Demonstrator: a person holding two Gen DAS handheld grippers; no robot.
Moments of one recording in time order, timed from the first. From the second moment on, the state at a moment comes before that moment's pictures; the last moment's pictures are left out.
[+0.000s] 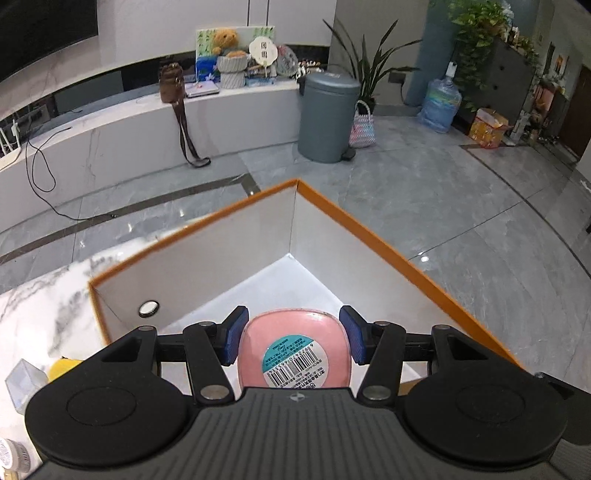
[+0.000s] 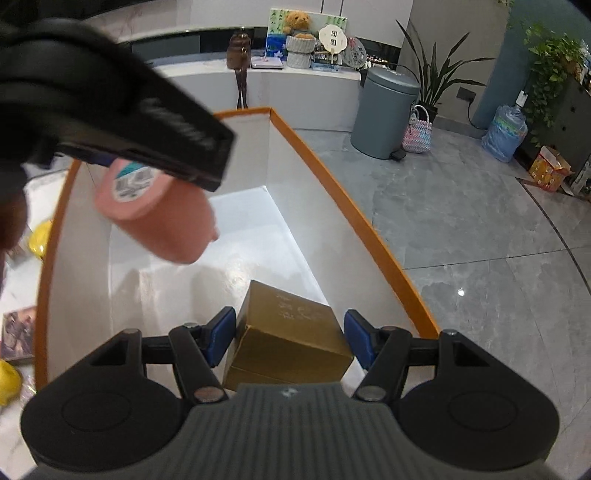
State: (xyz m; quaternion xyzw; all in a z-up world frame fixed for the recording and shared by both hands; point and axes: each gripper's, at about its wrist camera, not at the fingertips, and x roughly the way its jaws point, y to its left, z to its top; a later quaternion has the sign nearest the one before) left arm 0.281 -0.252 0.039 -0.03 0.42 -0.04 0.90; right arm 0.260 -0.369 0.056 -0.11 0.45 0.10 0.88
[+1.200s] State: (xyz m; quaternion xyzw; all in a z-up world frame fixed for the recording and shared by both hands) left arm 0.288 -0.254 0.014 0.01 0.49 -0.04 0.87; right arm 0.269 -0.357 0.043 -0.16 0.46 0.09 0.87
